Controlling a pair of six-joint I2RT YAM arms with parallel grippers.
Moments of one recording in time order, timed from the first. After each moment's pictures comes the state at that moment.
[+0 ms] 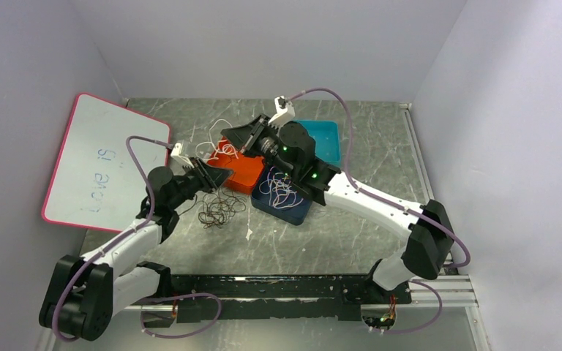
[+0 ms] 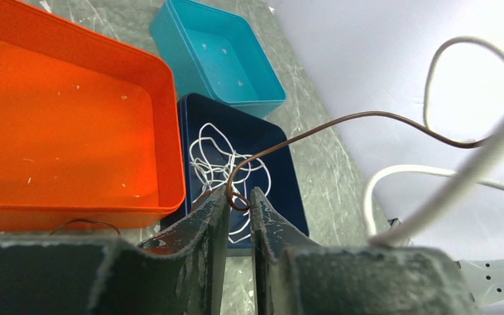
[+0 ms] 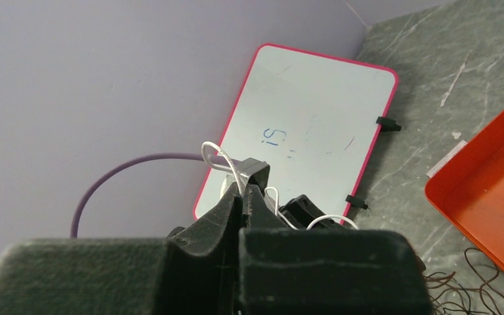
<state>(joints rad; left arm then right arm) -0.28 1.07 0.37 0.64 0.46 -0.70 0.92 1.51 1.26 0.31 0.11 0.90</state>
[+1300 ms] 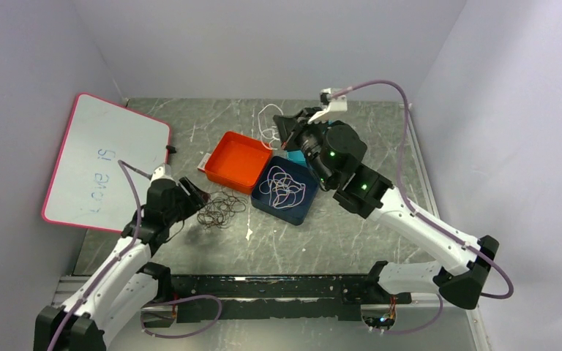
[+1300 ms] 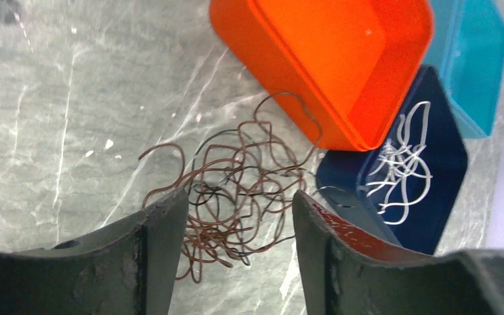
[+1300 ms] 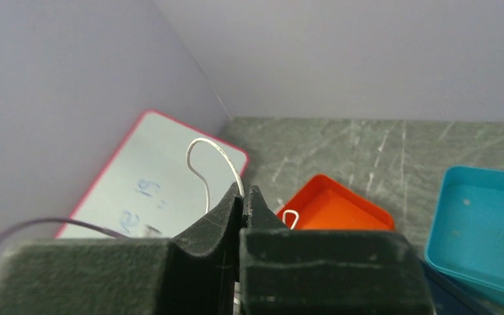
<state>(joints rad) -0.28 0.79 0.35 -0.17 -0.05 -0.82 0.92 1.19 1.24 0.07 0.44 0.41</state>
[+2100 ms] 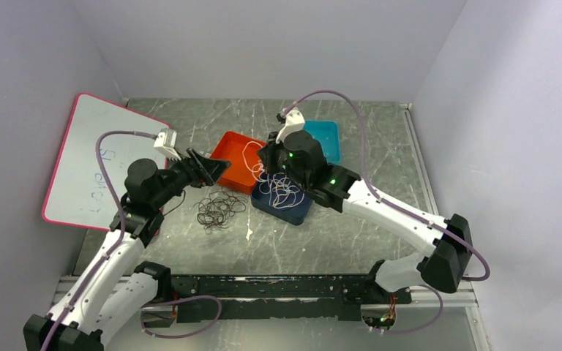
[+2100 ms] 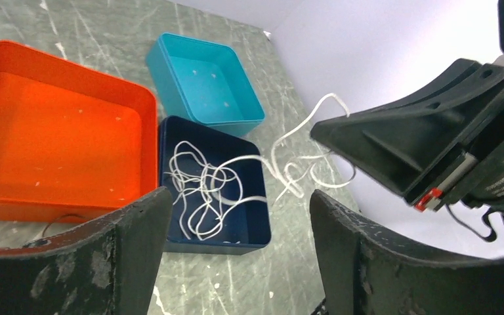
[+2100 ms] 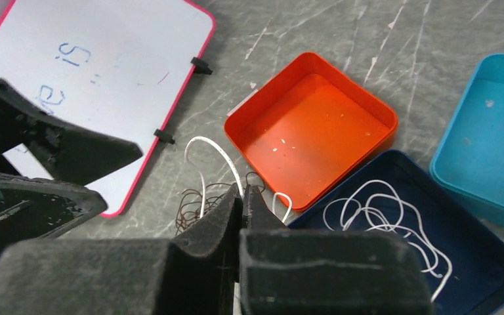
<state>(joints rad) -0.30 0.75 0.61 0.08 0.35 -0.67 0.91 1.36 1.20 -0.13 0.28 0.41</state>
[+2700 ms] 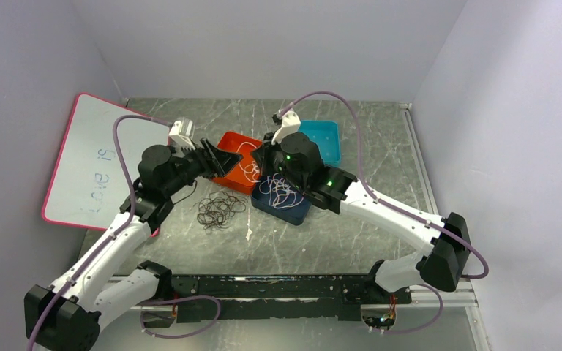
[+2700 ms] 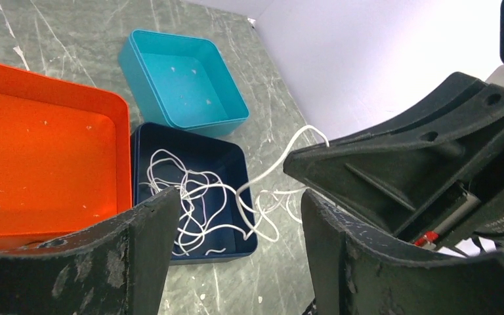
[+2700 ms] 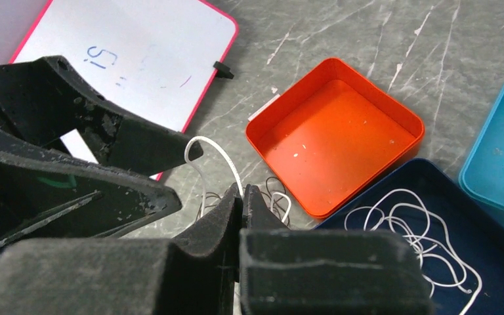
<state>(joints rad) -0.40 0.92 0.71 0.13 0.33 -0.67 0.95 1.38 1.20 -0.07 0.27 0.42</state>
